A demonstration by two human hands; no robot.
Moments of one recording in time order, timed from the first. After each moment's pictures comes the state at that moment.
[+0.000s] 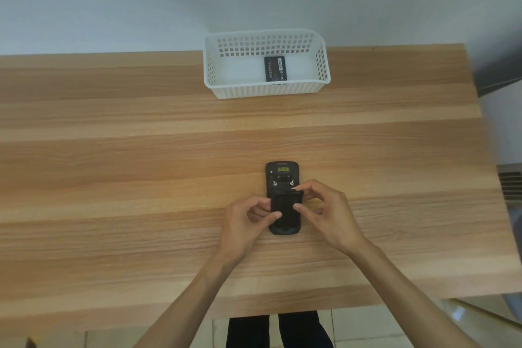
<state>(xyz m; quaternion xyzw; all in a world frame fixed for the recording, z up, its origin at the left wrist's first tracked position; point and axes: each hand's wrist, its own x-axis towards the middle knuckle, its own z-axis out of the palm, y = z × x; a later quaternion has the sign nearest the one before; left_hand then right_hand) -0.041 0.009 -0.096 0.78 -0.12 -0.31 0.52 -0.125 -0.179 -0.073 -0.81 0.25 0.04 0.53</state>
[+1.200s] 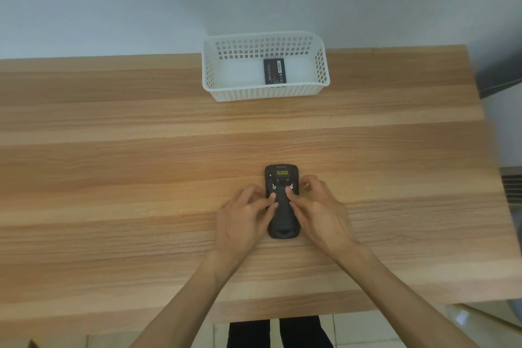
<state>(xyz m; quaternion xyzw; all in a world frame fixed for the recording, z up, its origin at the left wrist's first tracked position) -0.032 0.002 -0.098 0.91 -0.32 -0.08 0.26 -0.121 -0.172 -0.087 -0.97 0.14 0.07 0.21</state>
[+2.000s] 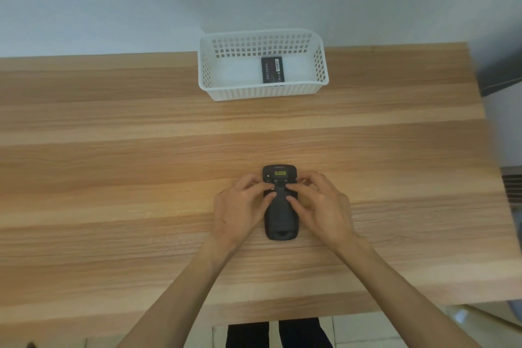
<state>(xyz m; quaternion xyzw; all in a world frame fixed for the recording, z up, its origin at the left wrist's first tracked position) -0.008 -0.010 -0.102 0.90 -0.30 -0.11 0.29 -0.110 -0.183 -0.087 -0.95 0.16 -0.02 0.26</state>
